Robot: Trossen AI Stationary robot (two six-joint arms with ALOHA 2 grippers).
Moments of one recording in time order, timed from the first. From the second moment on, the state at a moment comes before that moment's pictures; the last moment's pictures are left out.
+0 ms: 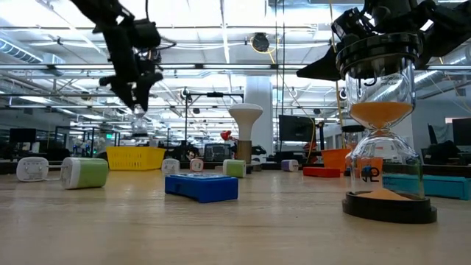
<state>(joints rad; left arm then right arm) 0.85 1.34 1.07 -0.74 -0.21 -0.19 -0.27 1.00 0.38 0.50 0.00 -0.20</state>
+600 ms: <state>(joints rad) 1.00 1.59 1.05 -0.58 -0.17 -0.15 -0.27 1.00 0.38 0.50 0.00 -0.20</state>
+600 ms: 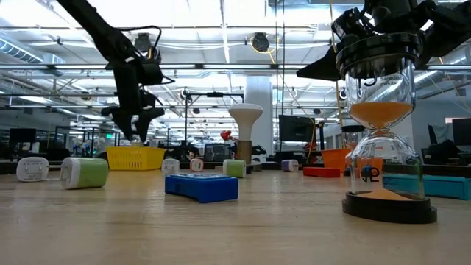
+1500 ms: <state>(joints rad) 0.98 1.49 1.05 -0.60 -0.18 -0.10 -0.27 1.00 0.38 0.50 0.00 -0.20</state>
